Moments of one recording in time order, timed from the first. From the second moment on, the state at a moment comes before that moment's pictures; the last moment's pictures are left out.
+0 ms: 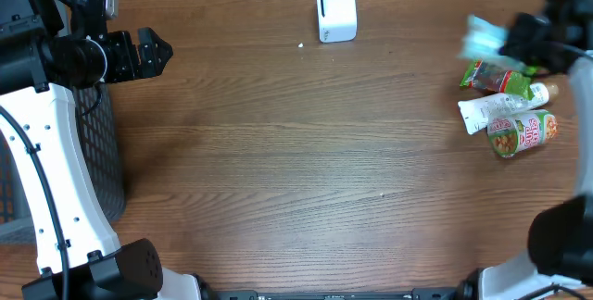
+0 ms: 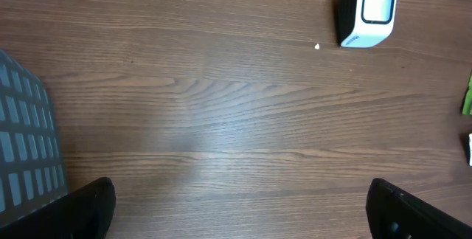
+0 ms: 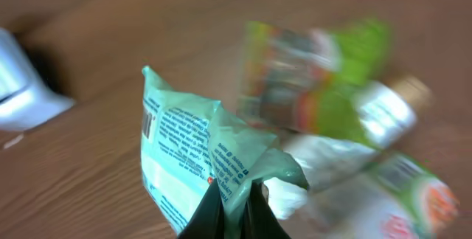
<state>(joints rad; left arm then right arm) 0.31 1.67 1.99 -1.34 0.38 0.11 -0.24 1.78 1.74 -1.00 -0.13 0.23</state>
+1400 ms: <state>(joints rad) 0.31 1.67 1.99 -1.34 0.38 0.11 -0.35 1.12 1.87 -1.43 -0.54 0.32</state>
